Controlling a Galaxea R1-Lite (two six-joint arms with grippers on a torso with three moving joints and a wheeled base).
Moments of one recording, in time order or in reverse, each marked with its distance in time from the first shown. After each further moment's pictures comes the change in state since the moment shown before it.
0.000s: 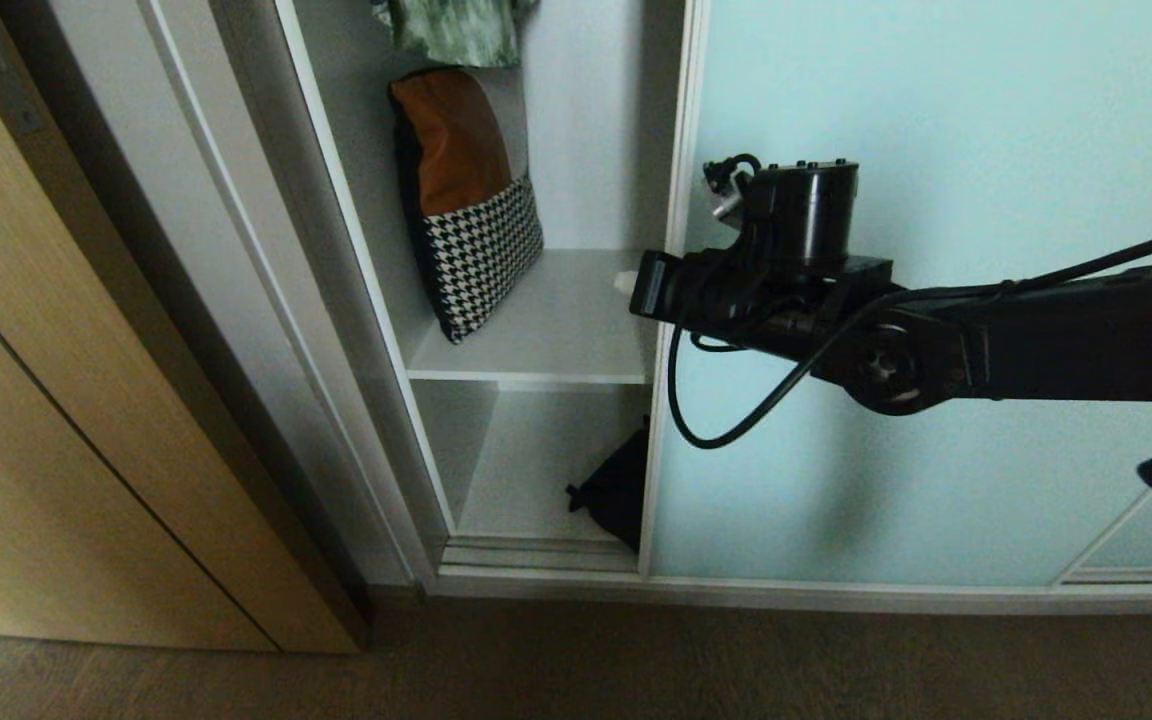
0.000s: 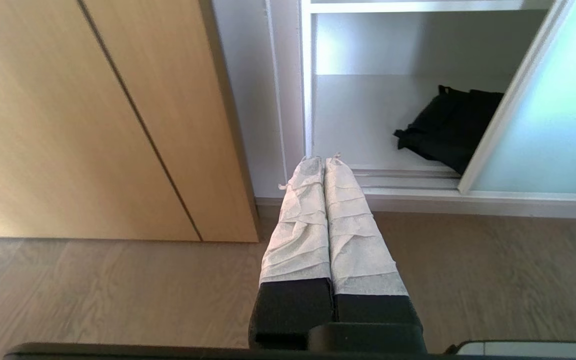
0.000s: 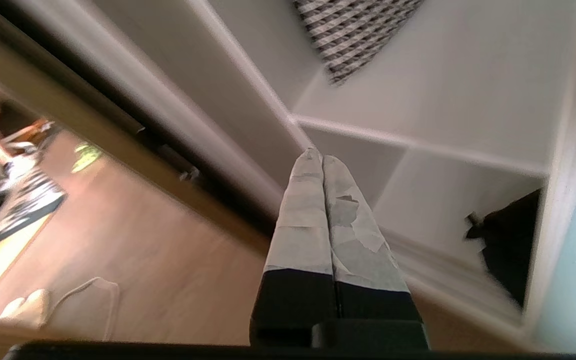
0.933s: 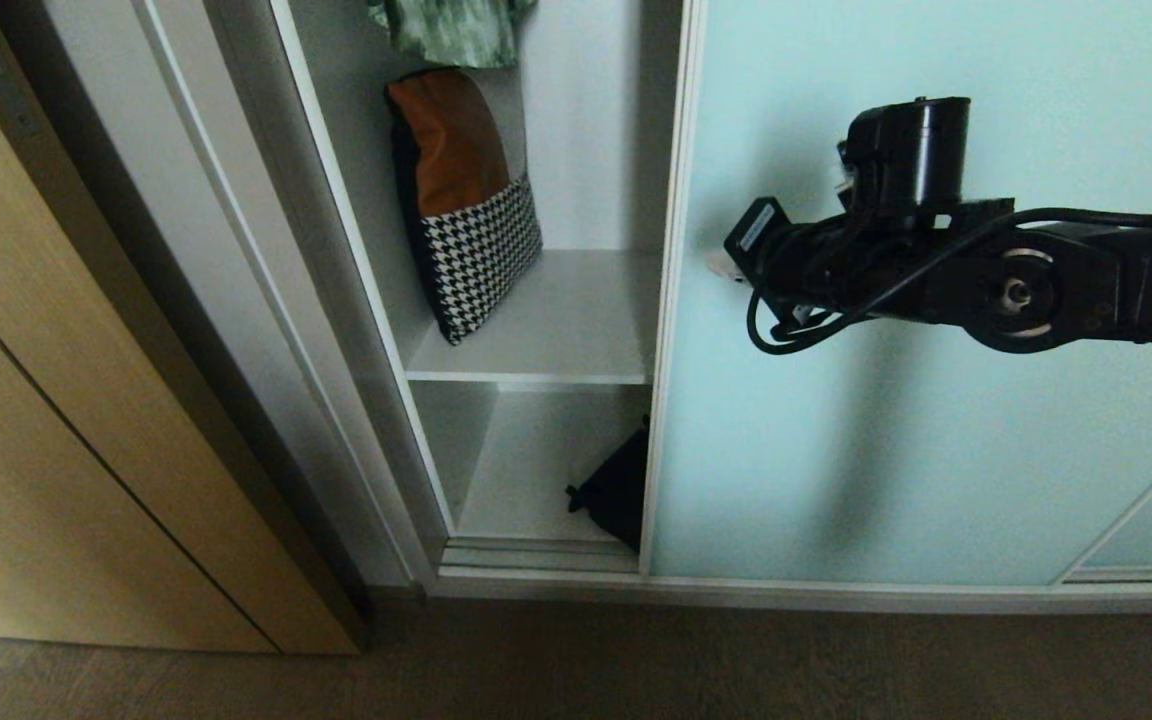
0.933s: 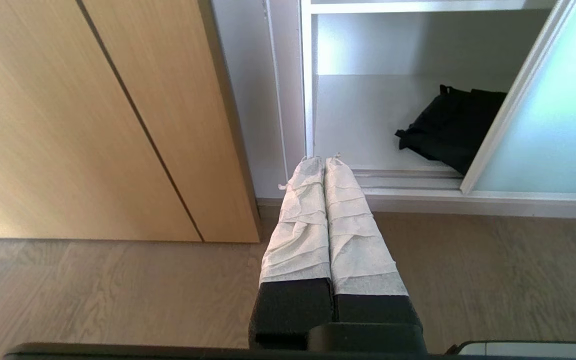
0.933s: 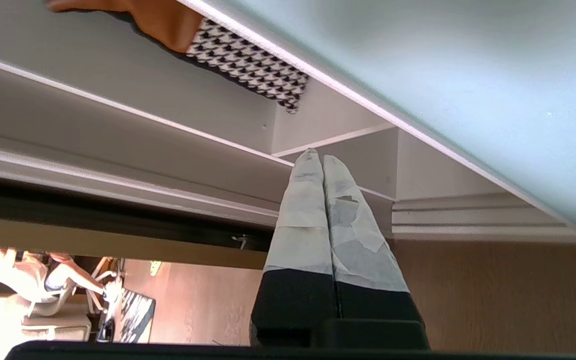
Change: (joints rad) left arm 0.001 0.000 0.000 0.000 0.000 0.000; right arm -0.116 -0.092 -0.039 0.231 -0.056 0.438
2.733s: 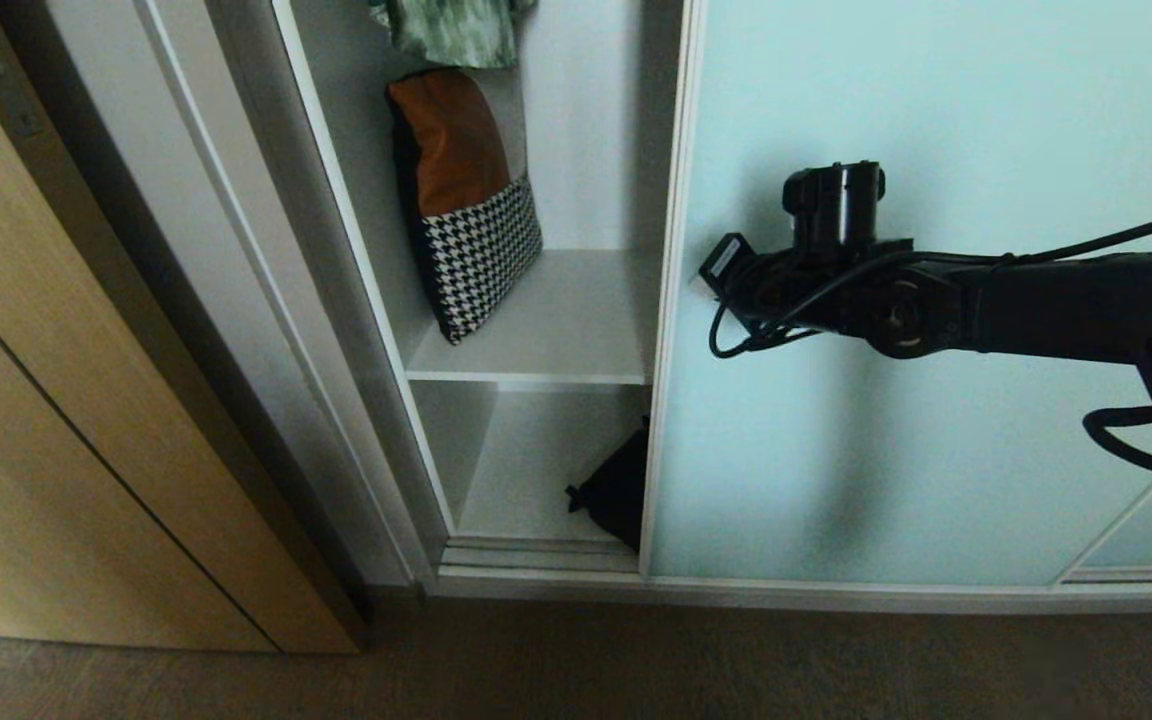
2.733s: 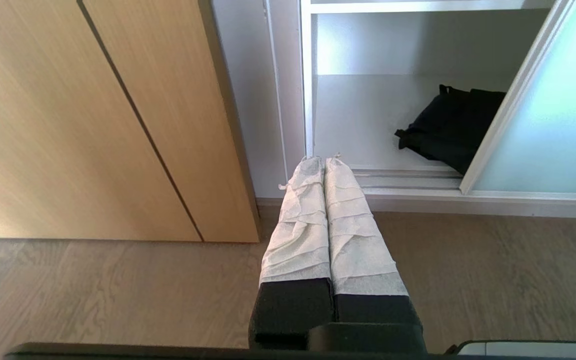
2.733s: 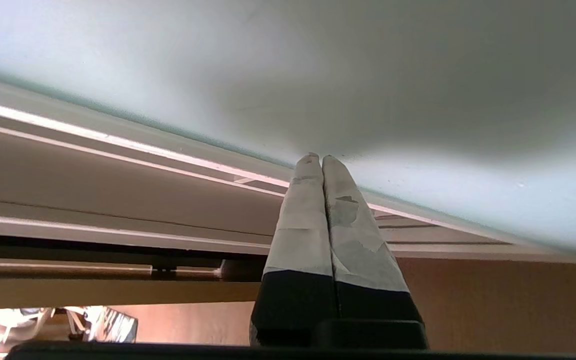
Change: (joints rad) left arm 0.000 0.001 0.000 0.000 0.000 0.000; right arm -0.057 0.239 -0.229 0.010 0.005 -0.007
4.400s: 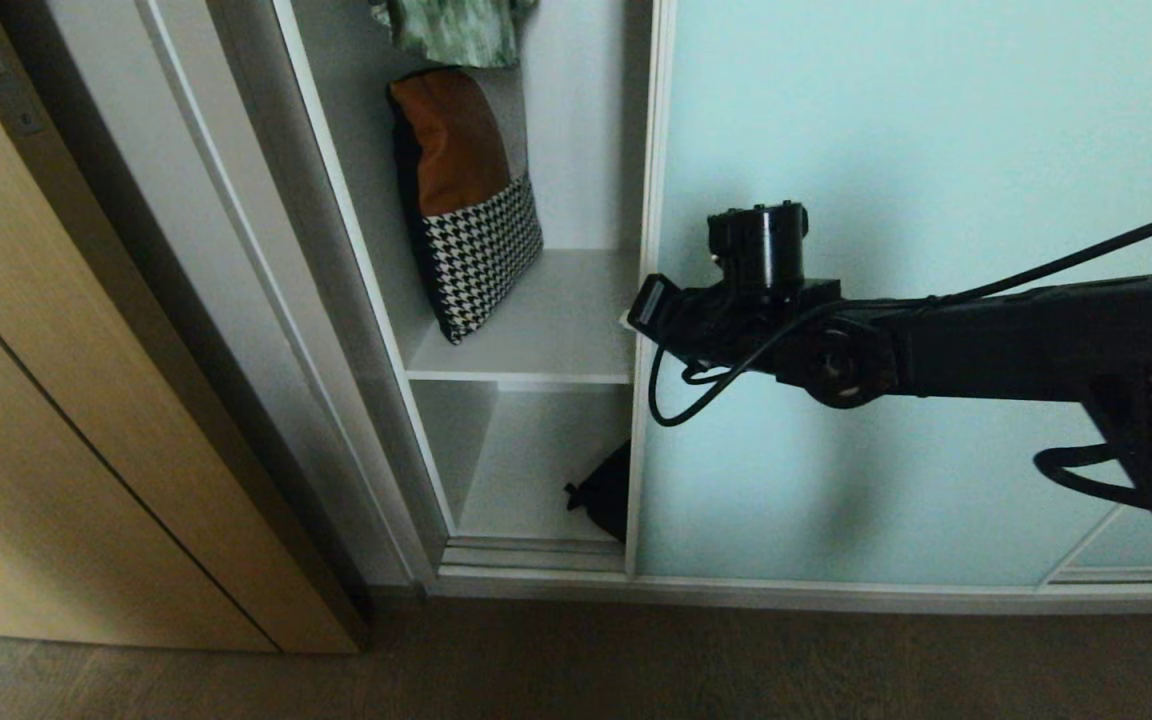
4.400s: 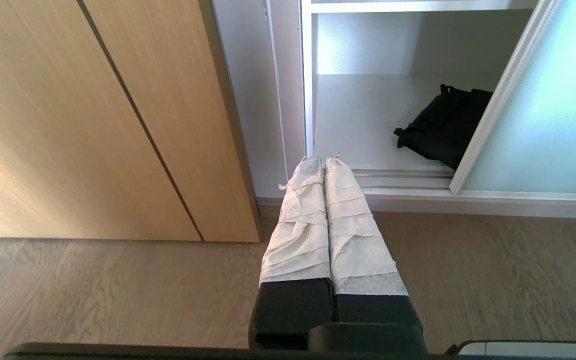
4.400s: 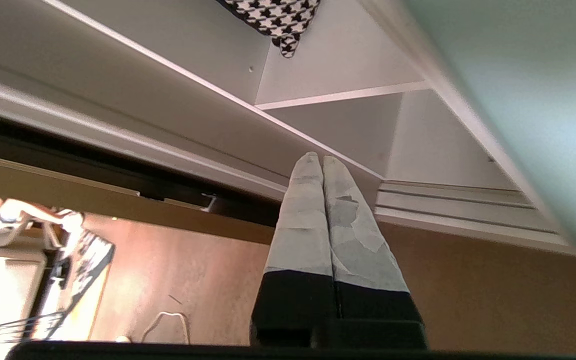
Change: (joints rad) left arm 0.000 0.000 0.000 0.000 0.000 0.000; right arm 0.143 -0.011 0.112 -0.086 0.016 -0.129
